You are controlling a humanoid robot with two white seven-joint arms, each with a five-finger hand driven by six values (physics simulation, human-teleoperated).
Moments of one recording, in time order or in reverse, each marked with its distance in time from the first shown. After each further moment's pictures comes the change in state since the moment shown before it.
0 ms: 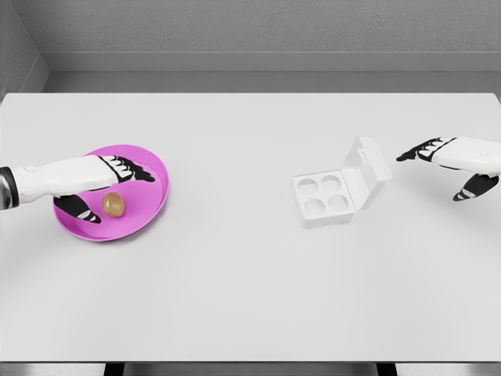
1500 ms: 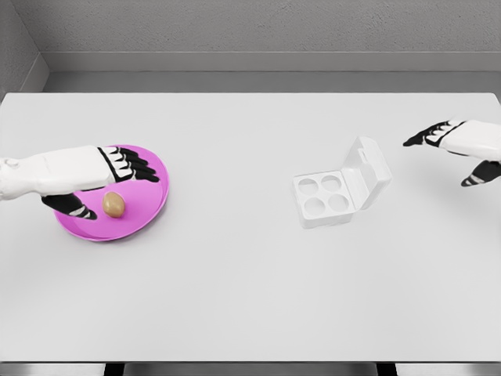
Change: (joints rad) left arm 0.017 0.125 0.029 -0.225 0.077 0.000 0.000; right arm -0.023 -0.020 -0.024 -0.032 0.011 0.000 0.000
